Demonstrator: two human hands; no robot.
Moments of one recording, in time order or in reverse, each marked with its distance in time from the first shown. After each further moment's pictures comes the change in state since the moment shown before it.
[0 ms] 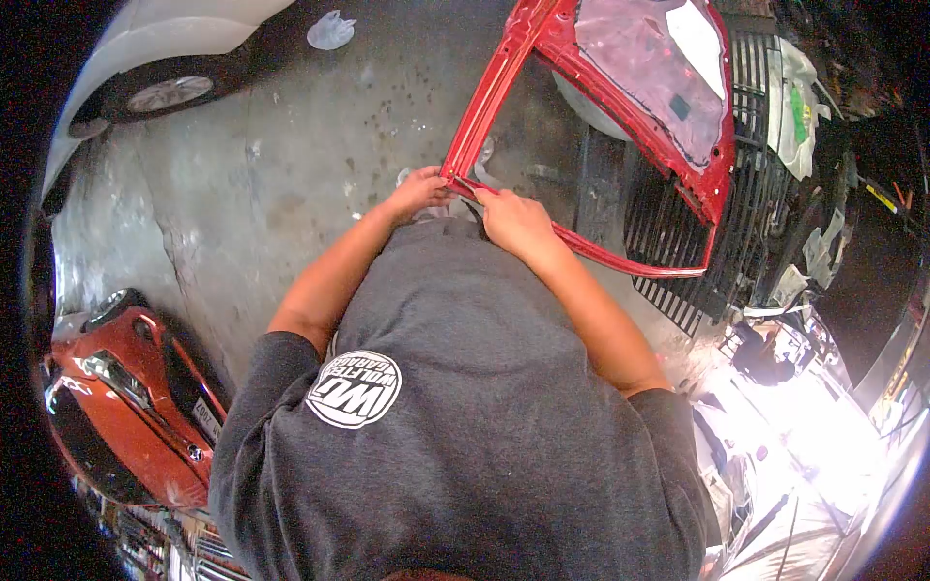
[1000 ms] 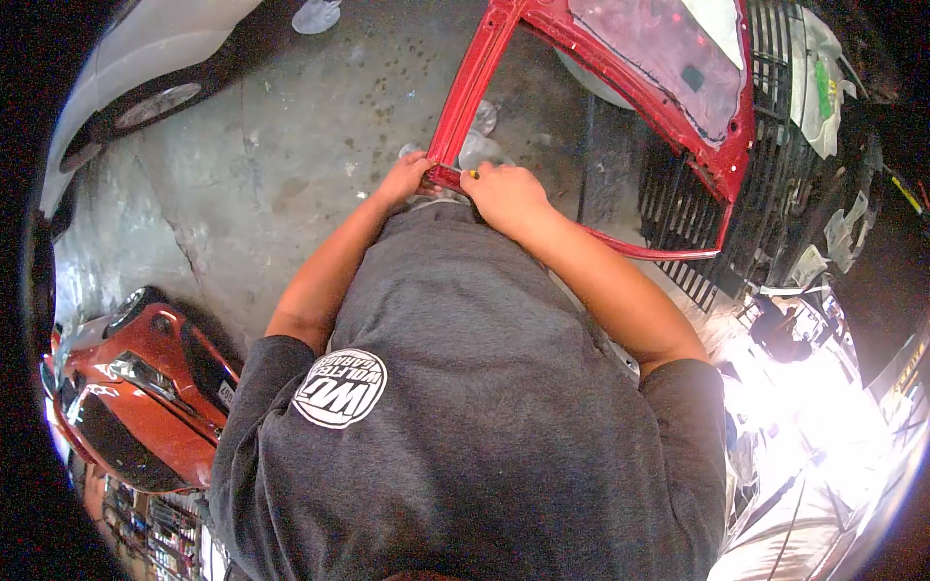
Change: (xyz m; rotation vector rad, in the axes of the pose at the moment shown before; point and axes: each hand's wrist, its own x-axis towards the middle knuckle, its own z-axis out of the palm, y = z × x) left_hand 0.020 0.006 0.005 0.110 0.150 -0.098; right_hand 0.029 0.030 -0.031 -0.221 -0.036 -0.268
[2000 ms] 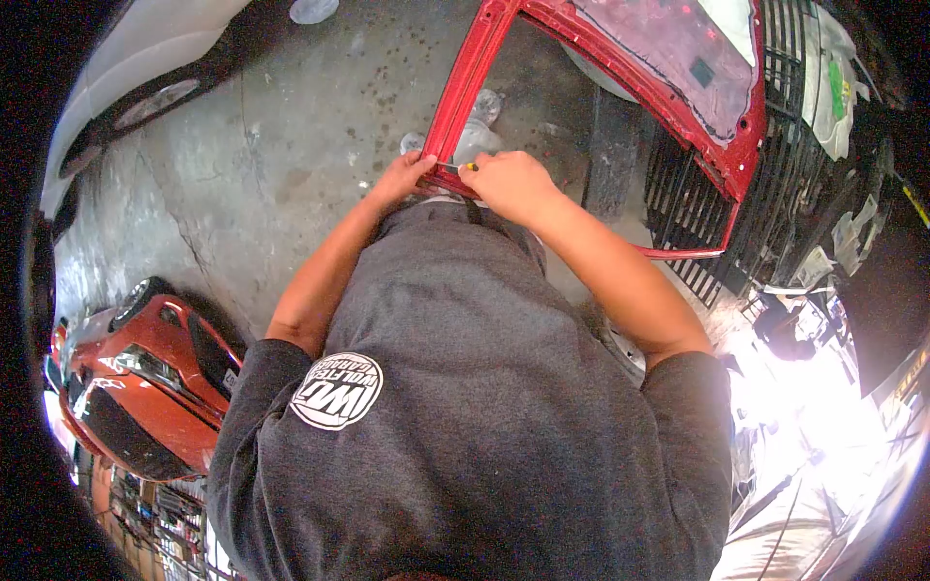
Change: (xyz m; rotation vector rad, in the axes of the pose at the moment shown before) left_hand -0.008 0.011 0.005 0.103 0.006 -0.053; right_hand 0.012 0.033 -0.003 0.012 0.012 -0.171
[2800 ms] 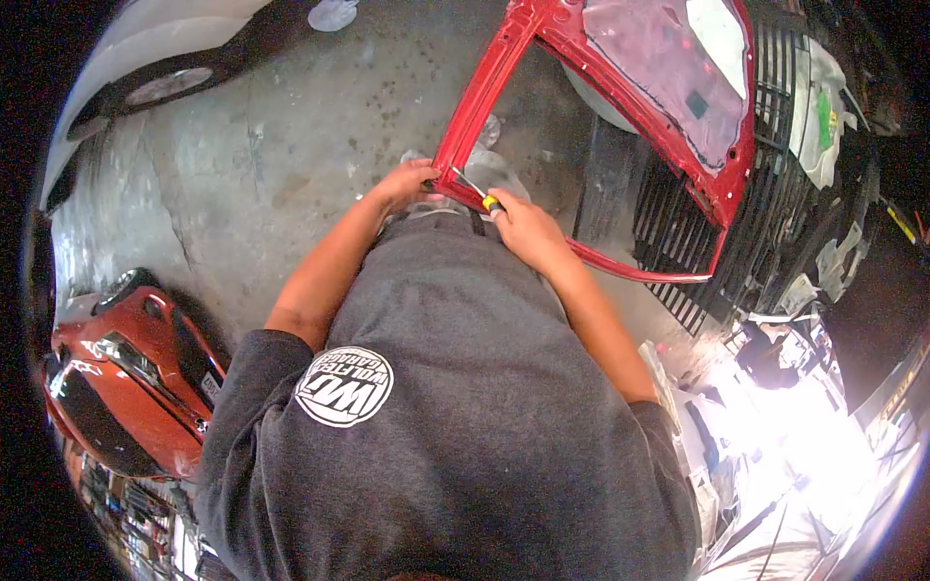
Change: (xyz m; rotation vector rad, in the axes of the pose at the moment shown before) left_hand -0.010 0.017 -0.002 -0.227 -0.110 -0.023; right_hand -0.047 -0.022 0.035 0.641 0.101 0.438
